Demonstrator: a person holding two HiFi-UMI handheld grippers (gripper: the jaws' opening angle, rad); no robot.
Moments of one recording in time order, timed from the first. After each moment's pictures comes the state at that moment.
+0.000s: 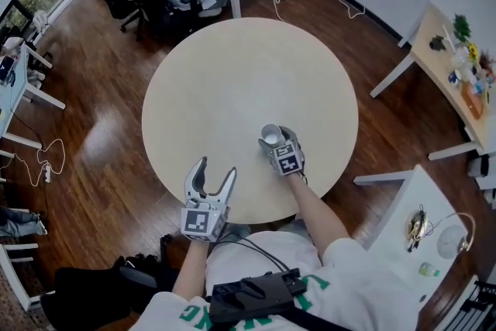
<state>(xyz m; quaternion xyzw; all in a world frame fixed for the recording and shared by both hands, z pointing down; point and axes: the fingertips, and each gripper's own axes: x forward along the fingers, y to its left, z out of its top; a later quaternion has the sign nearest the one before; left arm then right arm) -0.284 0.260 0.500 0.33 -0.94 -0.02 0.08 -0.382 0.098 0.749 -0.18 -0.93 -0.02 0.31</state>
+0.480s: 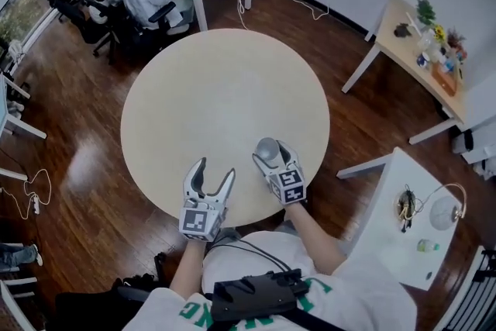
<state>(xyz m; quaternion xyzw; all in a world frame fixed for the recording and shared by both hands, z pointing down) -0.270 0.213 0.482 0.42 -0.90 -0.03 0.07 -0.289 0.064 0.622 -0.10 -0.97 0.04 0.20</state>
